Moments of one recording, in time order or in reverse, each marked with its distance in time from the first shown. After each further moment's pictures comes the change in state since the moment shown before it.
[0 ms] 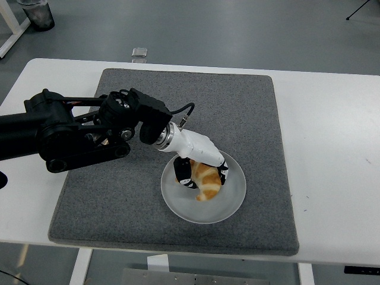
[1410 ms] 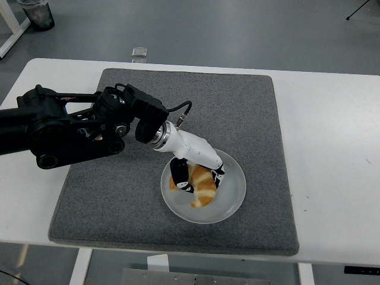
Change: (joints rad) left arm -0.027 0.038 0.012 -0.048 -0.068 -0.050 -0.002; right arm 0.000 0.000 0.000 0.000 0.000 0.000 0.000
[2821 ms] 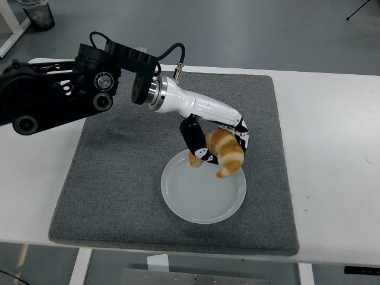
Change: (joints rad) left arm -0.084 0.063 -0.112 -0.020 -0.305 -0.009 -0.006; right arm 0.001 0.000 0.000 0.000 0.000 0.000 0.000
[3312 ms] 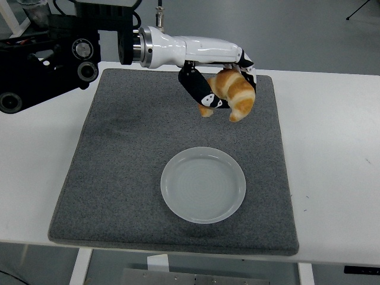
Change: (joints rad) left arm -0.046 0.043 -0.087 0.013 -0.022 0.184 -0.015; right arm -0.001 0.000 0.000 0.000 0.000 0.000 0.000
